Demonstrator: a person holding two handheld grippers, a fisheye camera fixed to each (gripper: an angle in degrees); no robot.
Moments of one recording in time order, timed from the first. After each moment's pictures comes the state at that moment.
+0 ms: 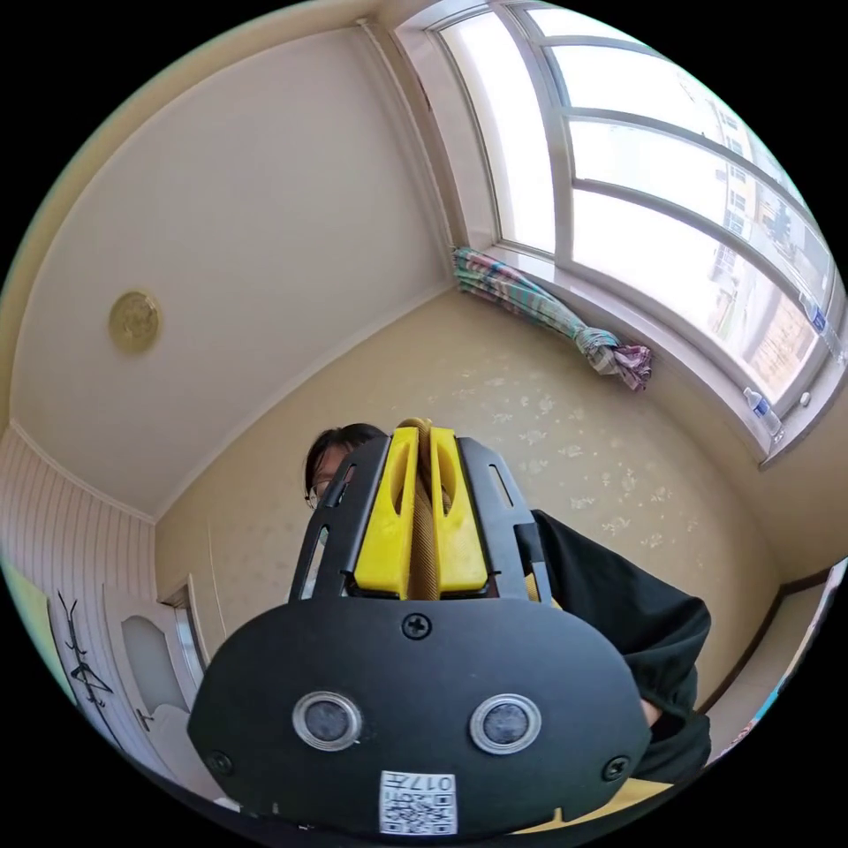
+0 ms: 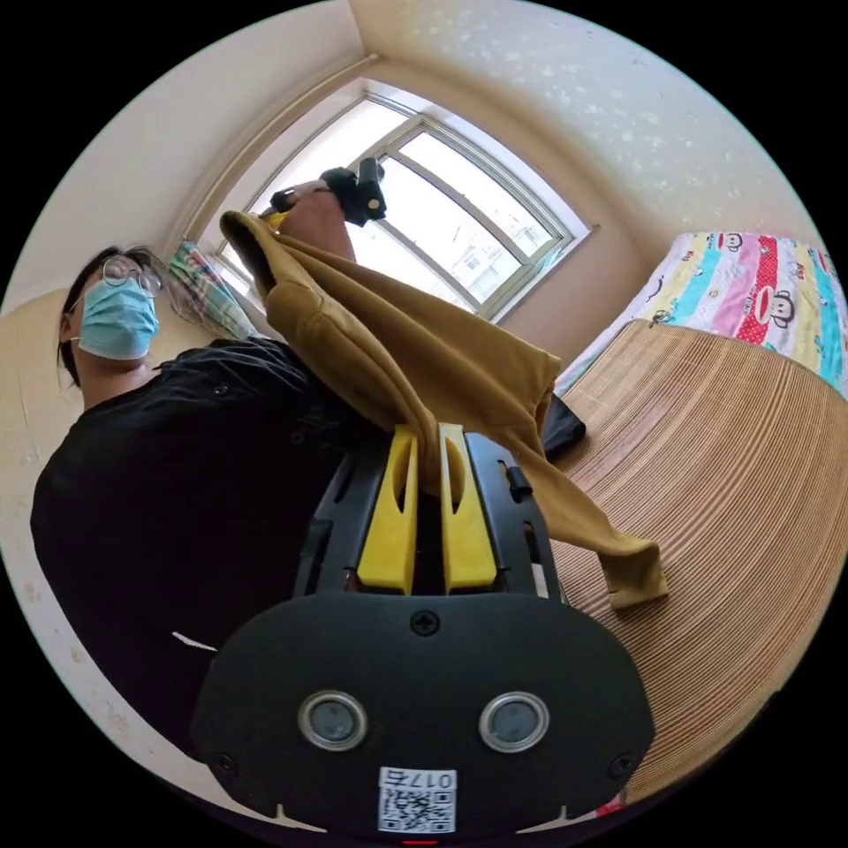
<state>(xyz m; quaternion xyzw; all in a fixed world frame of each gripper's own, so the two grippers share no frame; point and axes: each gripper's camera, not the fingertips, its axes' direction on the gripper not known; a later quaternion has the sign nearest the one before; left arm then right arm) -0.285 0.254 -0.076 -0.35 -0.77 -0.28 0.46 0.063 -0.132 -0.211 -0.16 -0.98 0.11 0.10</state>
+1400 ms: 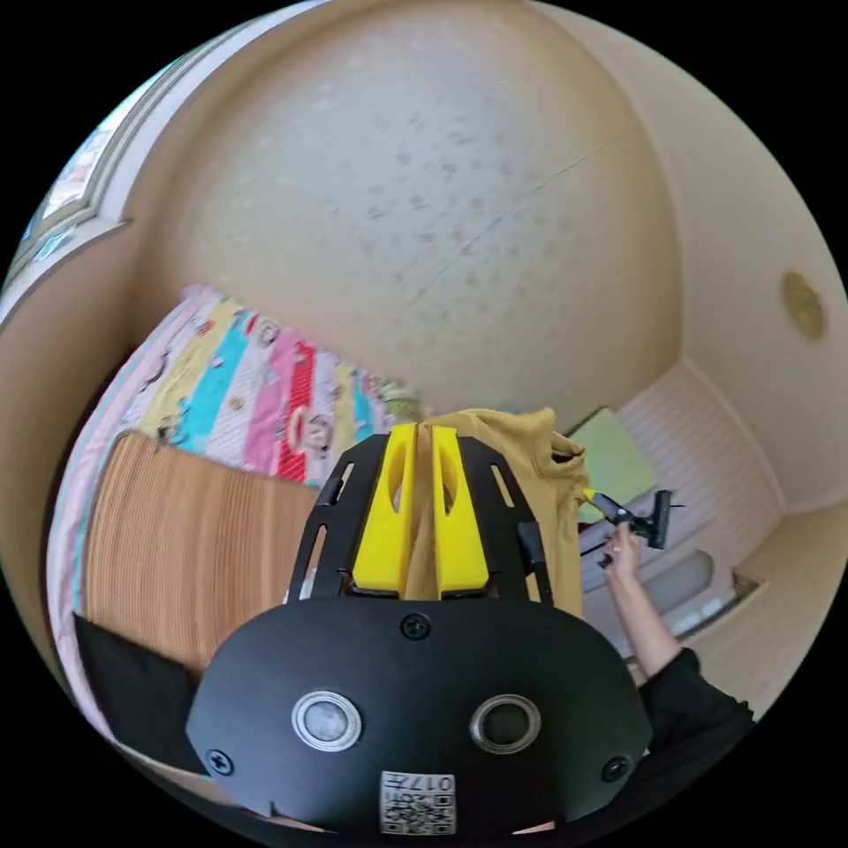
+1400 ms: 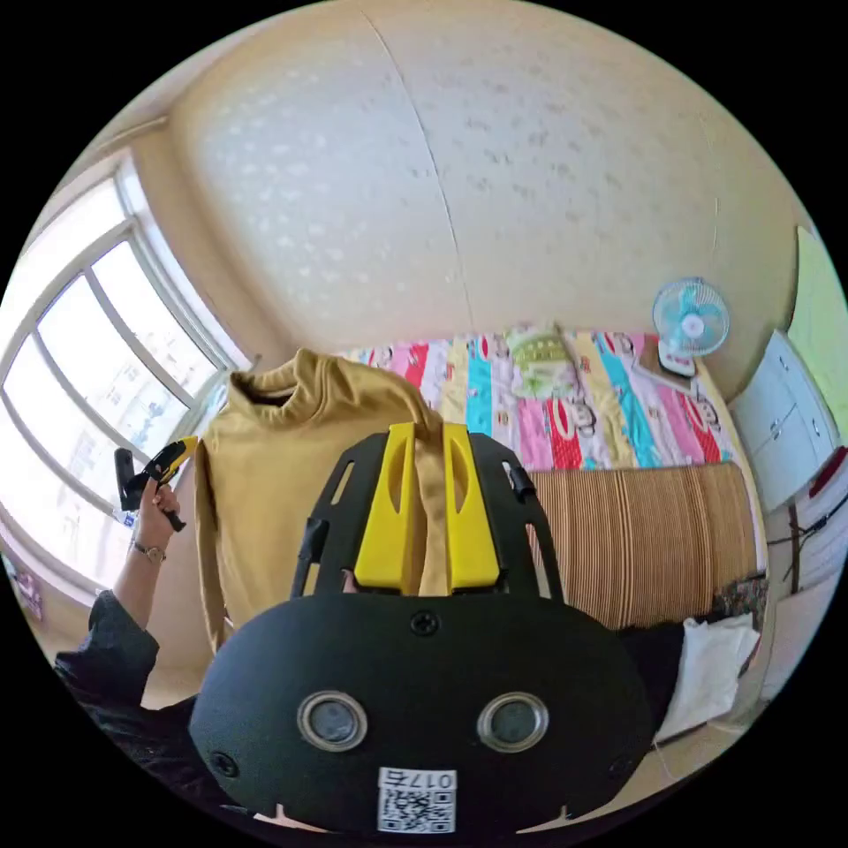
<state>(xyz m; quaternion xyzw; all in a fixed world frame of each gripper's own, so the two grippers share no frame) -0.294 -0.206 -0.036 -0.25 -0.69 0.07 -0.67 -0.088 -0.294 0.126 -0.38 -0.72 0.09 0.57</state>
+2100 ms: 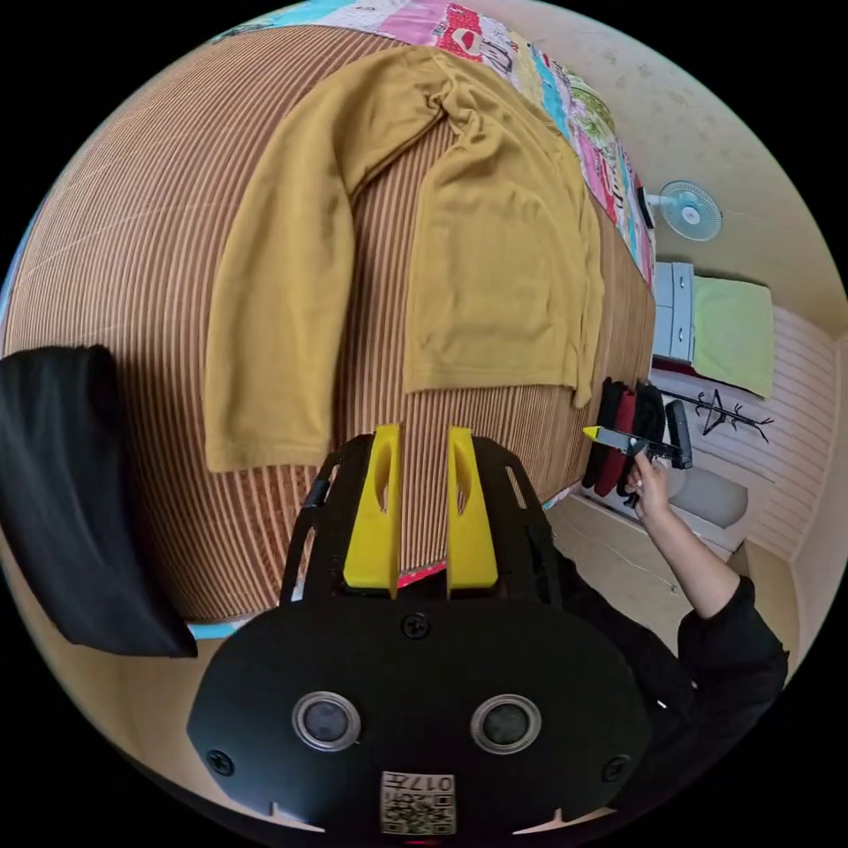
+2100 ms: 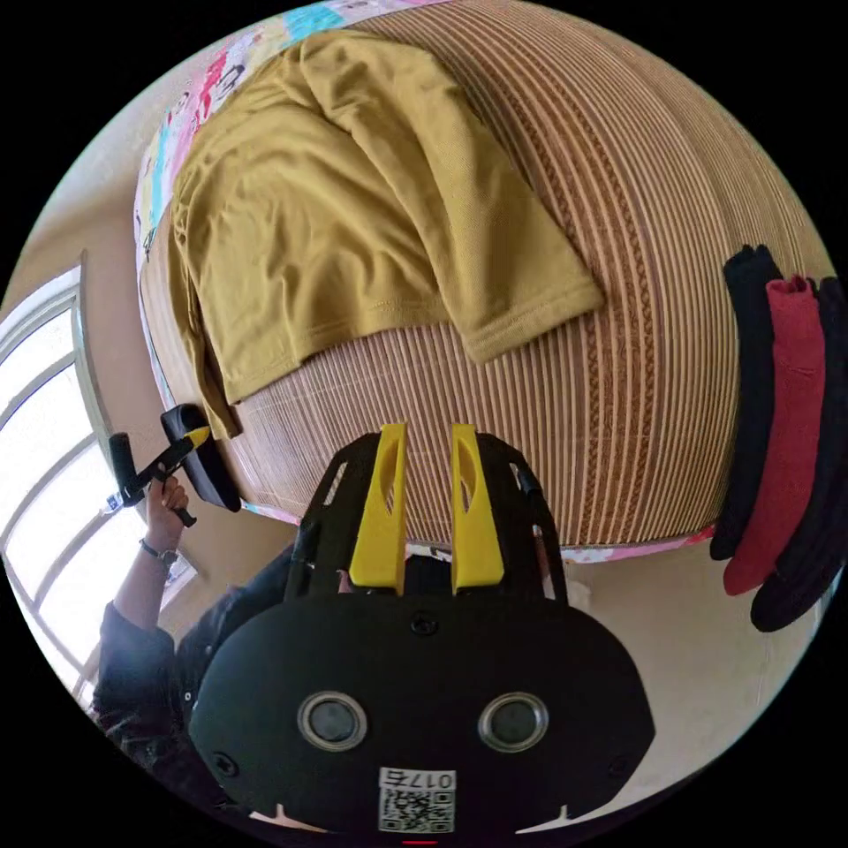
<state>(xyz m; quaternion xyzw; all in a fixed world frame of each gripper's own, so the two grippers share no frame) -0.072 -0.175 0.232 0.15 -0.62 -0.14 -0.76 -0.244 0.181 -0.003 -0.70 -0.63 -0.06 0.34</state>
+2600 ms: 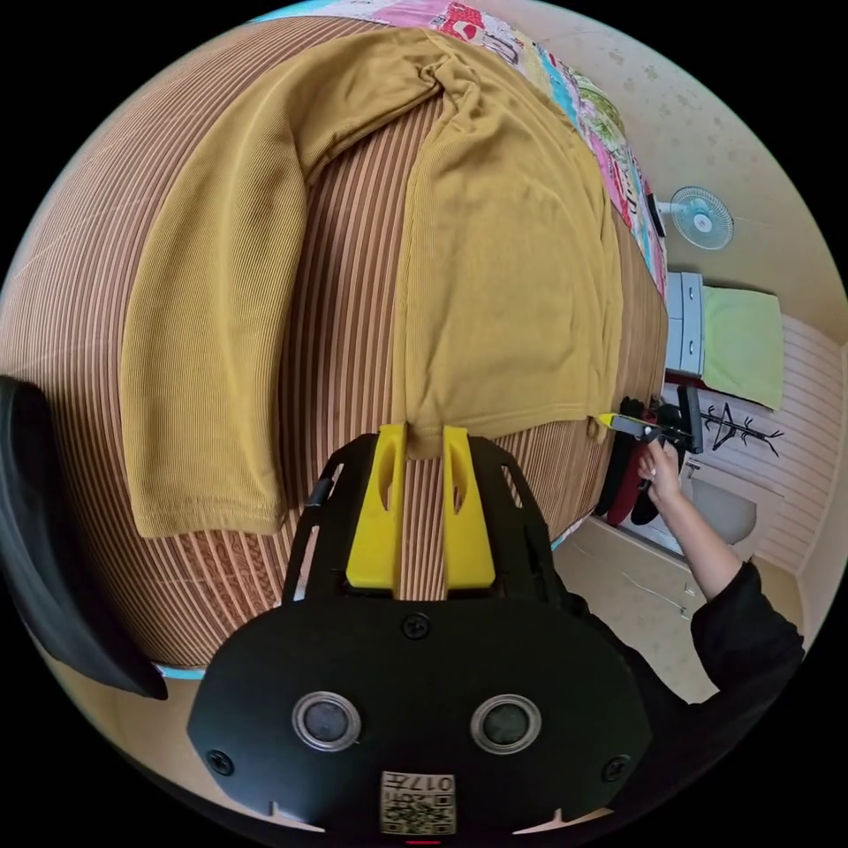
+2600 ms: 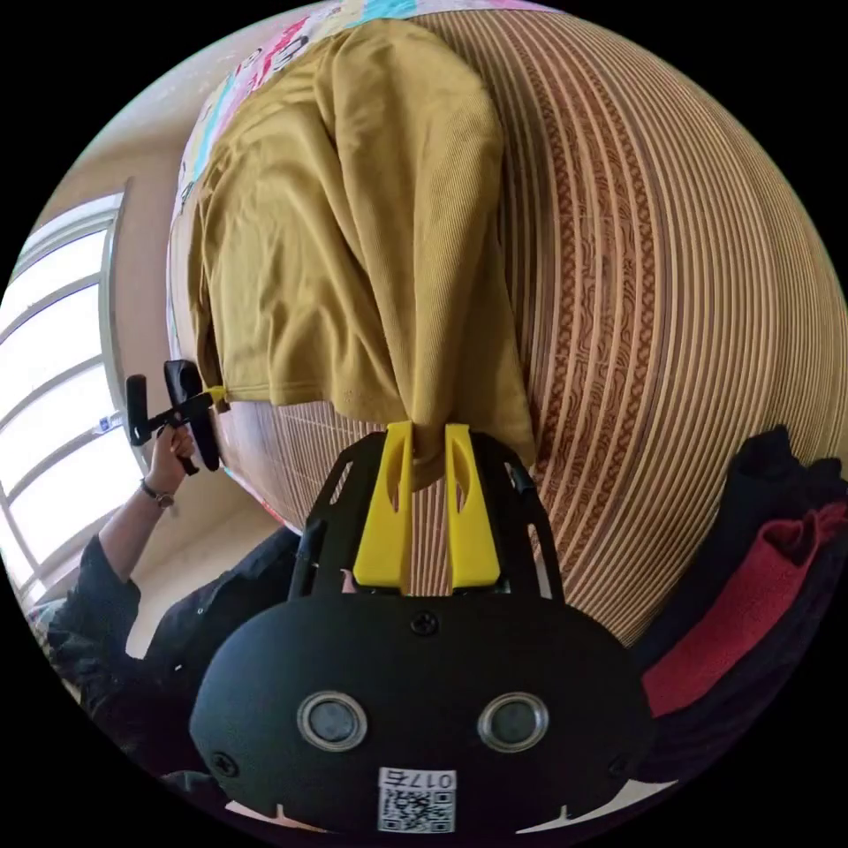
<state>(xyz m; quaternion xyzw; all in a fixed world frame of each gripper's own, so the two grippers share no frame) -0.102 -0.203 0.258 0.14 -0.61 -0.12 -0.77 -0.241 0.240 0.097 -0.60 -0.74 -0.14 0.27</state>
